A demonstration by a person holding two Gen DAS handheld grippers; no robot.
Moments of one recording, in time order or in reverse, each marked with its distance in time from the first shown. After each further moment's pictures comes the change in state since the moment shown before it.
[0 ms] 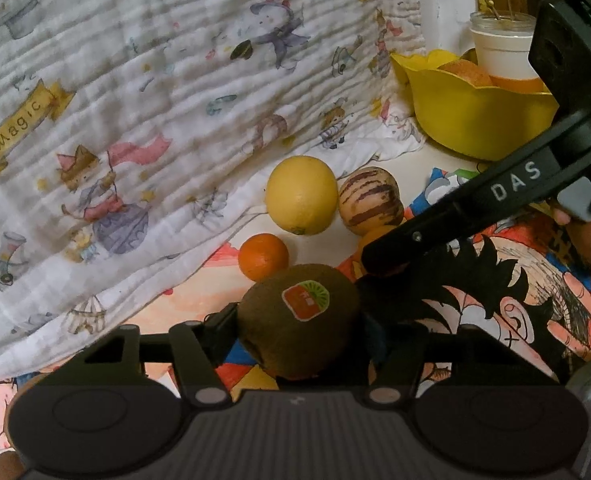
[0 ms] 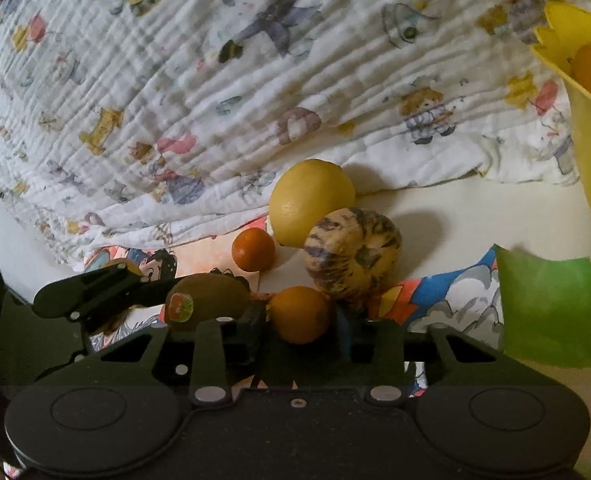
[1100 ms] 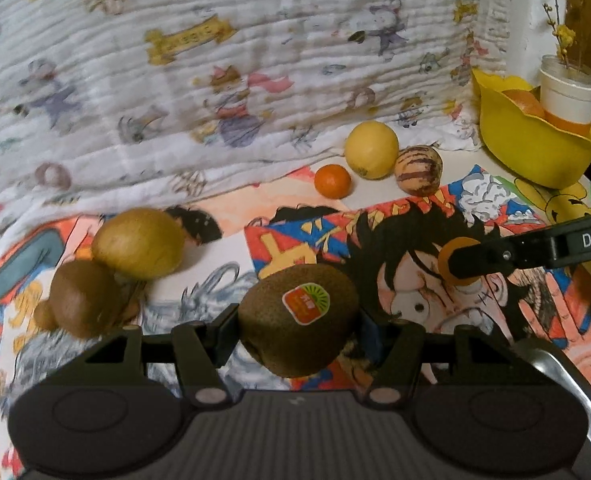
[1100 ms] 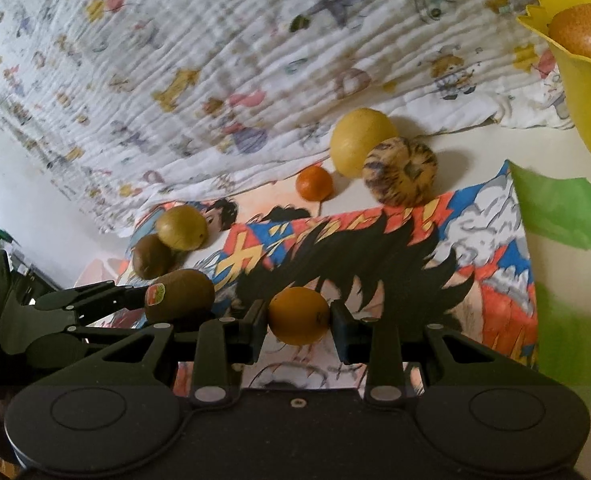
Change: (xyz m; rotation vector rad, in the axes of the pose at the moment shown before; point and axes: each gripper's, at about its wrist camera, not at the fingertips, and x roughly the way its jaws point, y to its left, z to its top) left arm -0.084 -0.004 -0.039 -0.332 0.113 0.160; right arm -0.048 0.028 -0.049 -0.024 0.045 0.099
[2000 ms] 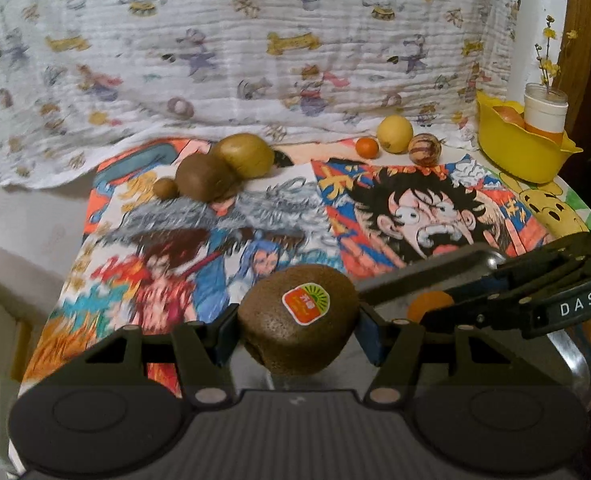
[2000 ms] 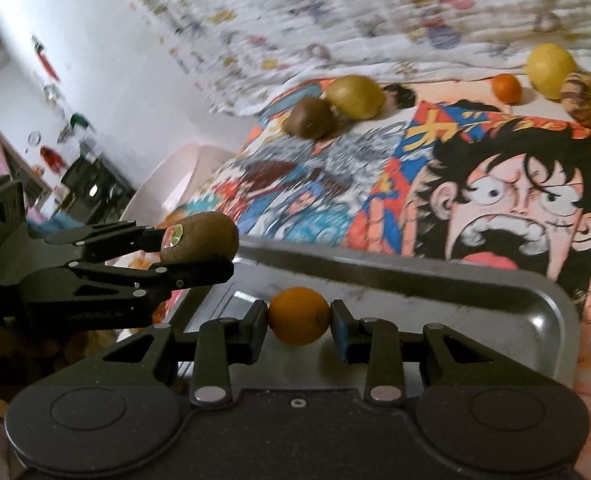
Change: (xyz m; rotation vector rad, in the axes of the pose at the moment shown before) left arm -0.127 0.014 -0.104 -0.155 -0.039 0.065; right arm -0.011 0.107 -0.093 -0.264 0.211 0.200
